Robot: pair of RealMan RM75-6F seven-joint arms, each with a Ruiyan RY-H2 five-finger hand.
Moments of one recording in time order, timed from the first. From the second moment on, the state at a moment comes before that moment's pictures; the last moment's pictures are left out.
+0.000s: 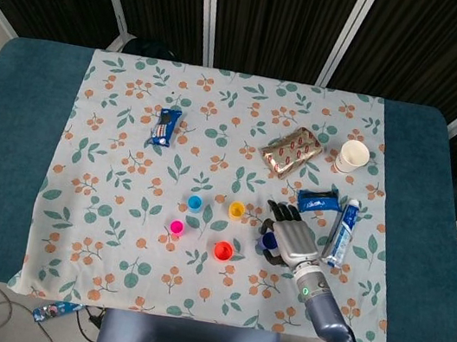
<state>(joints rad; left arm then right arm) -0.08 -1.13 -0.14 -1.67 1.30 1.49 0.08 0.69 -1.50 0.16 -1.68 -0.89 0.96 -0.49</state>
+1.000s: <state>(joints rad) -0.08 -1.12 -0.13 -1.68 1.31 1.48 0.08 0.71 -1.44 0.16 -1.76 -0.93 0.98 -0.48</state>
